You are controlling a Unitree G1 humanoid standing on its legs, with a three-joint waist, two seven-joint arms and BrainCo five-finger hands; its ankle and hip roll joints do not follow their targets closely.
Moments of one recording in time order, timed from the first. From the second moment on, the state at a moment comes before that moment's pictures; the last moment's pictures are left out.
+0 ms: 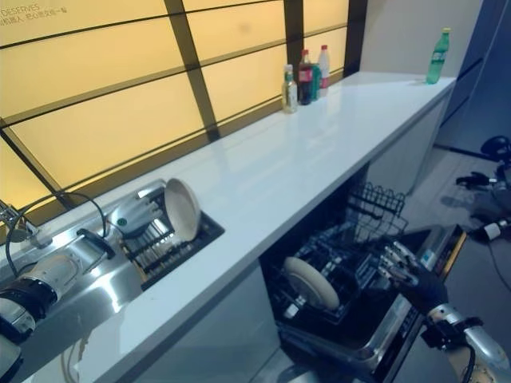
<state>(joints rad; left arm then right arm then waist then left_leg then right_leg) -0.51 0.93 -0.68 0.61 1.11 -0.11 0.58 0.38 -0.64 -0.31 -0.07 0.90 0.16 0.54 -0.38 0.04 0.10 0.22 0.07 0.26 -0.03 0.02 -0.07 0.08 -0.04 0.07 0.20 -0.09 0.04</state>
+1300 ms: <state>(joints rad) -0.14 0.49 0.01 0.03 -0.04 -0.45 0.42 0.17 -0.51 -0.08 -0.10 0.79 -0.09 0.17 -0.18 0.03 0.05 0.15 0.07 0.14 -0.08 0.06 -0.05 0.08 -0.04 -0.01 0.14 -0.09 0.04</state>
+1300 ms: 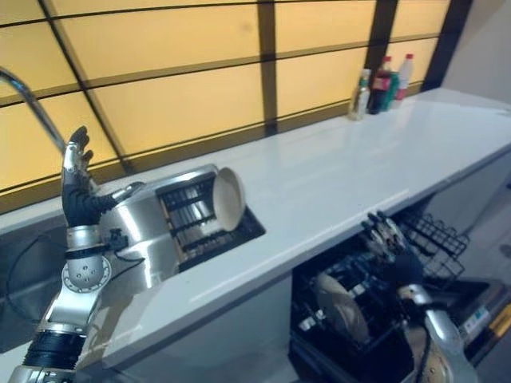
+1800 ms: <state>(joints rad) -0.13 0.43 0.01 -0.10 -0.23 -0.35 0.26 -0.10 -0.42 0.13 0.03 0.80 -0.14 0.10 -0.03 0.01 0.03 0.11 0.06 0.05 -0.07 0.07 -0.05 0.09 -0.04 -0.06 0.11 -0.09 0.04</state>
